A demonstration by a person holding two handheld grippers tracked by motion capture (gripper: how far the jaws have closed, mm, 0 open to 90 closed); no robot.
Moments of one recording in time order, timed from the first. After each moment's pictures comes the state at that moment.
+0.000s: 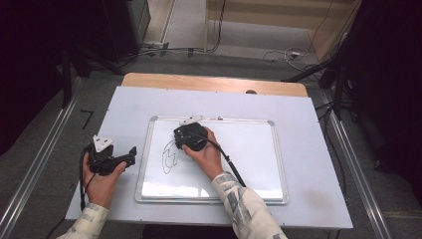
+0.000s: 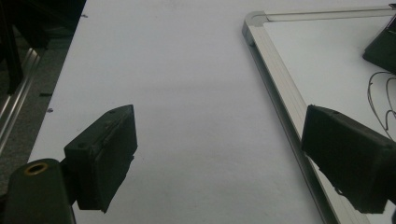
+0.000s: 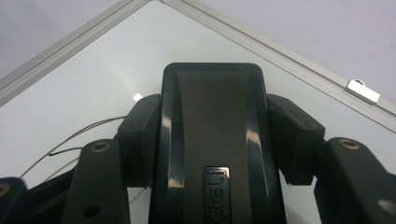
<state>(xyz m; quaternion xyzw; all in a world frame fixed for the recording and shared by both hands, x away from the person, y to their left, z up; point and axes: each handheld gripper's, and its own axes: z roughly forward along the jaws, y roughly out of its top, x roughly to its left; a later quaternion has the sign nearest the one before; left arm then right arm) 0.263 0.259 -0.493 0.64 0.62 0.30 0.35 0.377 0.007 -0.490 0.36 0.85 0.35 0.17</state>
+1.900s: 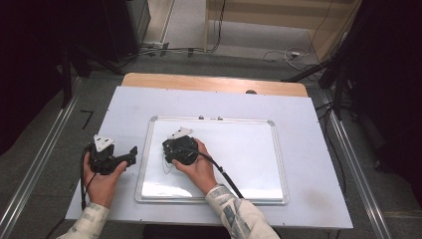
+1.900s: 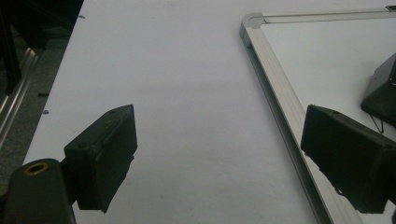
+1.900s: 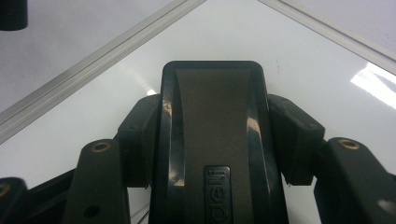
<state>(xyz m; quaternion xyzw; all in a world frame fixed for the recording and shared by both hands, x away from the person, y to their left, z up) 0.264 0.257 -0.492 0.64 0.62 0.30 0.35 0.334 0.027 -0.493 0.33 0.86 0.35 0.15</state>
